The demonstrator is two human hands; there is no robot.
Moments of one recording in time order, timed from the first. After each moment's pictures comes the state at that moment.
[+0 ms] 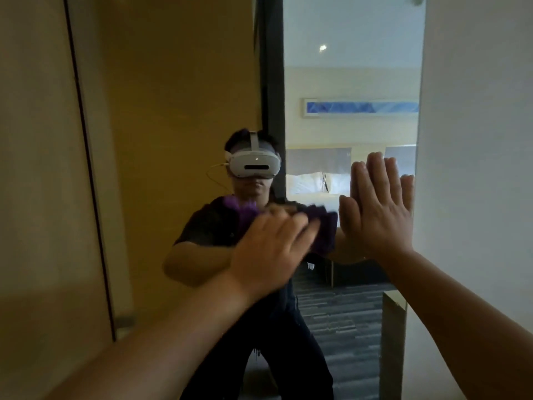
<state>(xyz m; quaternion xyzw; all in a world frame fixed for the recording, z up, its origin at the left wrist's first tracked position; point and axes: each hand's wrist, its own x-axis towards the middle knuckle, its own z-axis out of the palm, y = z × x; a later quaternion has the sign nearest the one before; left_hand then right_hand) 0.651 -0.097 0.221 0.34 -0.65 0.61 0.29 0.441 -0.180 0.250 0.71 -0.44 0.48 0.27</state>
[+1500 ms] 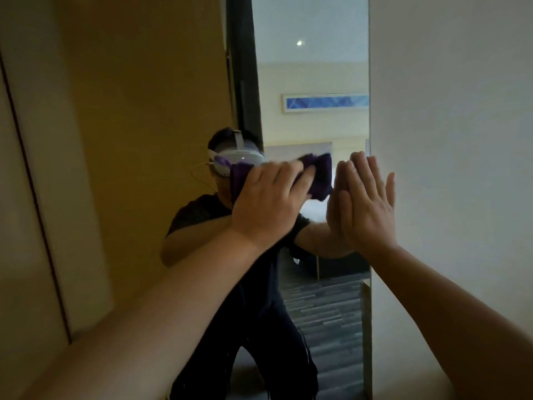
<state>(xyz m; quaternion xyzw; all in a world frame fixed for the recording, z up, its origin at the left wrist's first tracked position) 0.587 -0.127 0.280 0.36 -0.63 0.62 0.31 0.400 -0.205 0.232 0.69 -0.36 0.58 0.22</state>
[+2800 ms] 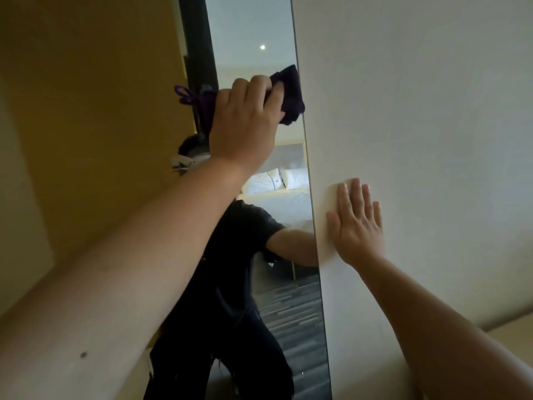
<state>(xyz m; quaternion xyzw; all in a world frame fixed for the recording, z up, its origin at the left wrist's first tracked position) 0.518 -0.179 0.390 0.36 -0.55 0.67 0.35 0.313 -0.246 0.189 0.70 -0.55 0.44 0.12</state>
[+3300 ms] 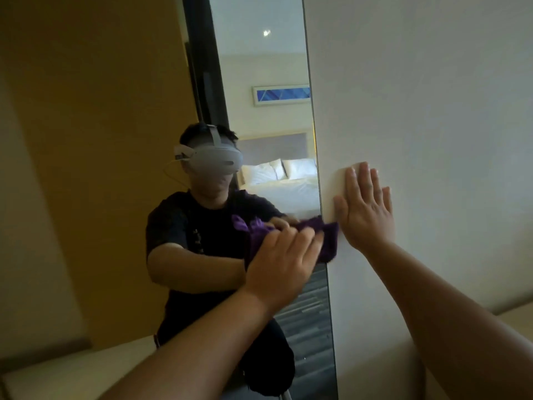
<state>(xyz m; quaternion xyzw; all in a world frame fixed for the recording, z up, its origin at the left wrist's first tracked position) 0.511 -0.157 0.153 0.32 -0.69 0.59 0.27 0.312 -0.242 0.188 0.70 -0.55 0.44 0.13</state>
